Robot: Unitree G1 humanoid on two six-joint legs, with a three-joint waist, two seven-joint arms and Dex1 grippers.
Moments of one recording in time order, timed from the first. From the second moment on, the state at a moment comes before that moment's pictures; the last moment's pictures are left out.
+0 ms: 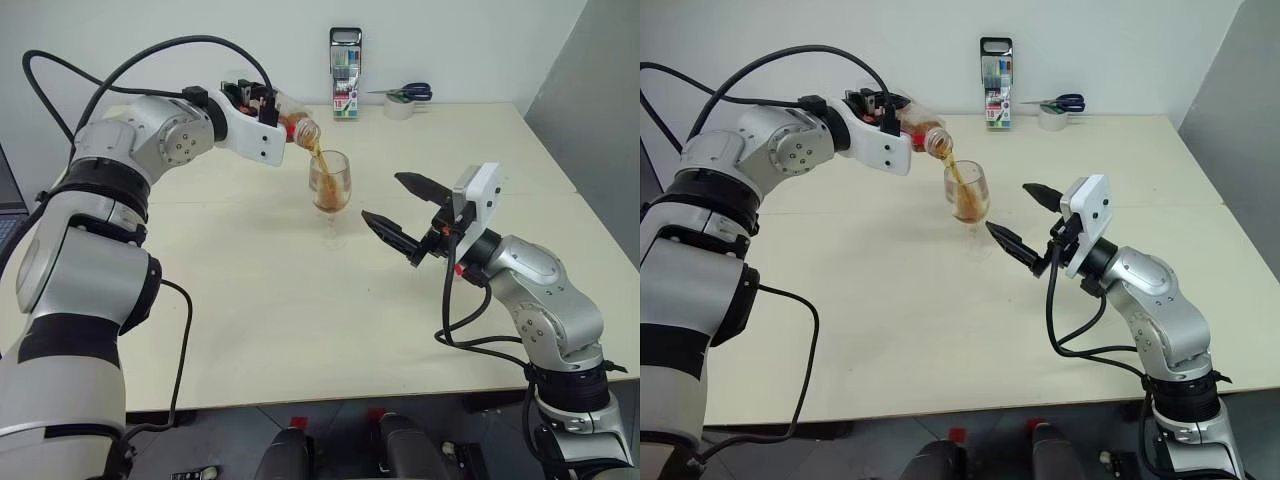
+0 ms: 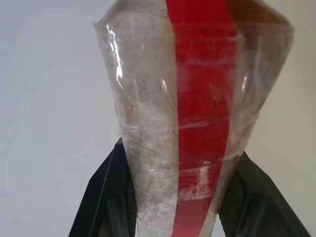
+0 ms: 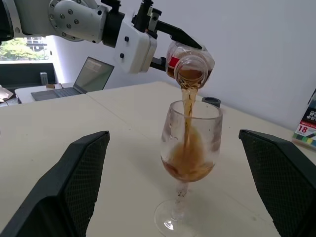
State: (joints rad) left arm -1.48 0.71 -0.54 1.19 0.83 -0.71 -0.23; right arm -0.46 -0.41 0.02 -0.41 0.48 0.49 0.58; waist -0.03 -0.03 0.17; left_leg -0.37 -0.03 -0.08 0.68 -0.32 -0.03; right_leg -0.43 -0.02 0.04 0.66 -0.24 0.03
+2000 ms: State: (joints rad) left arm -0.75 0.47 0.35 0.51 -0.20 0.30 -0.32; right arm -0.30 -0.51 0.05 -0.54 0.53 0.48 0.76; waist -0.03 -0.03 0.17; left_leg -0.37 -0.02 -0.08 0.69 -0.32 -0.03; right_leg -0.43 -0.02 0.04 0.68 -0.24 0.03
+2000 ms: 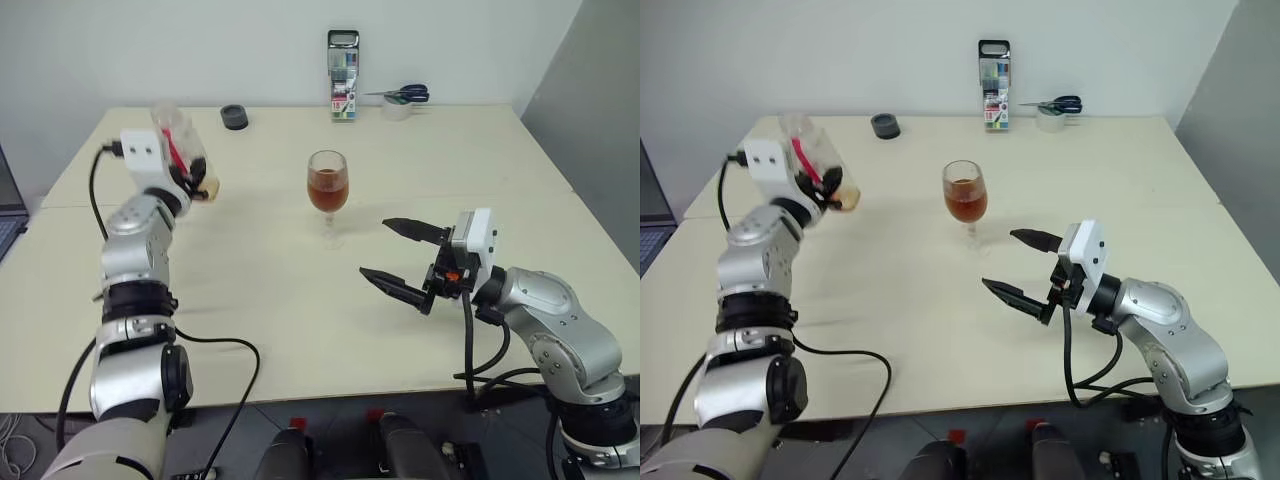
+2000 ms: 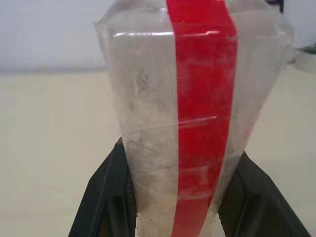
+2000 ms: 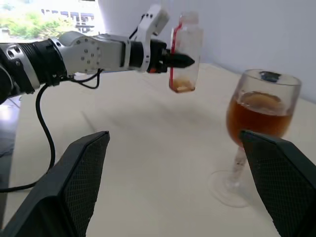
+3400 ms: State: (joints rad) left arm -0.36 0.44 0.27 0.32 -0.24 0.21 -0.37; right arm -0.20 -0.45 0.07 -0.49 0.41 0.44 0.64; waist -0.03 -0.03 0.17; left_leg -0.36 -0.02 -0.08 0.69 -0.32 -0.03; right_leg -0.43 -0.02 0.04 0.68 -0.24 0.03
